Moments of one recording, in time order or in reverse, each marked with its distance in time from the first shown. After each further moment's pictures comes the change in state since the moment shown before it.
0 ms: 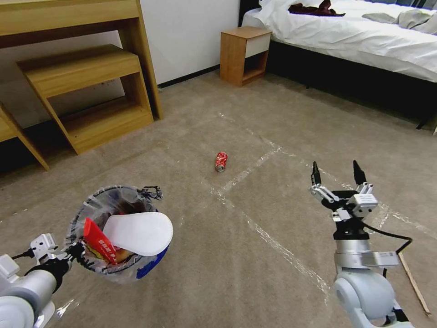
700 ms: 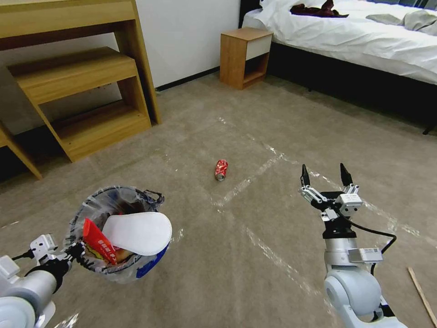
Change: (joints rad) left arm -0.007 -0.006 0.005 0.011 0.009 -0.008 0.003; right arm 0.027 0.003 -0.035 -0.024 0.003 -0.015 -0.002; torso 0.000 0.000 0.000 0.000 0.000
